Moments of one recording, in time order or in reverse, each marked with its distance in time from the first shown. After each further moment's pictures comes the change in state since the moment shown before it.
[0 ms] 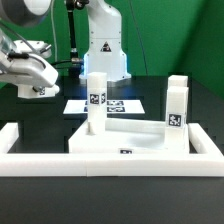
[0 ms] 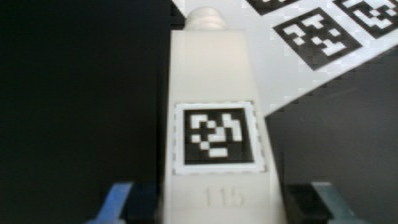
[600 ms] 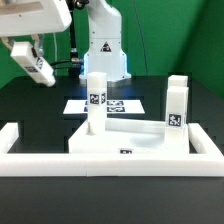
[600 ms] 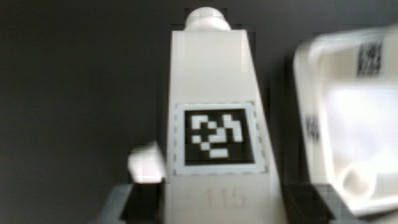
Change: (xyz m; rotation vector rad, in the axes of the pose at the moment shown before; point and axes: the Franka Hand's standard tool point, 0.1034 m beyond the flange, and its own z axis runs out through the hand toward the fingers) arm 0.001 -0.070 -0.114 -0.002 0.560 -0.157
